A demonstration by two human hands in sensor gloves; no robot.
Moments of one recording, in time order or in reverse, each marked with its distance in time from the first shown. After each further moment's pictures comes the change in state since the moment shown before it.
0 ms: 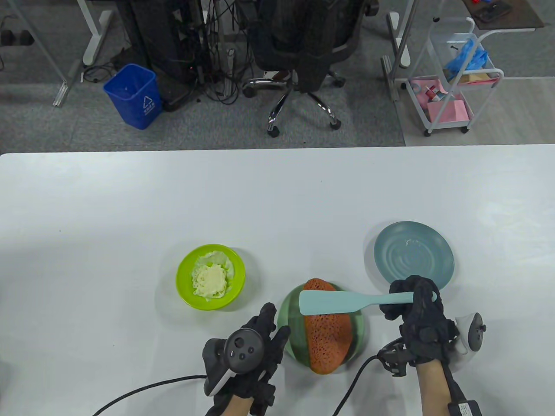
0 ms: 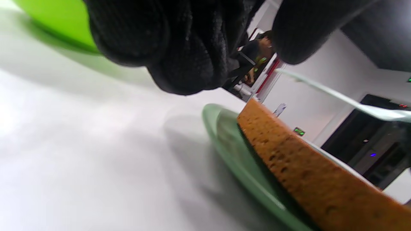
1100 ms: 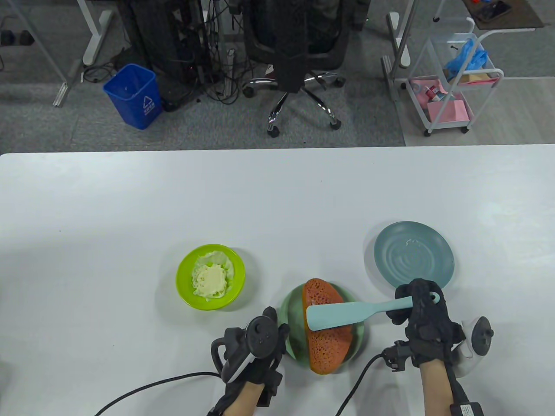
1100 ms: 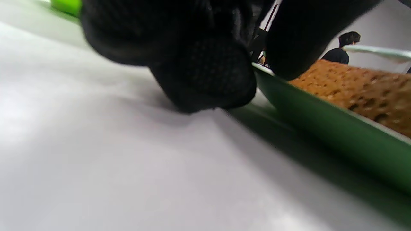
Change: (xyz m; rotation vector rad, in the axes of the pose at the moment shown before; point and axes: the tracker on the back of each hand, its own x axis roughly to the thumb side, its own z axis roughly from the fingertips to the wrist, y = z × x) left_hand -0.001 -0.025 -0.022 -0.026 0.098 -0.157; right_hand 0.001 -0.009 0.003 -0.115 0.028 0.118
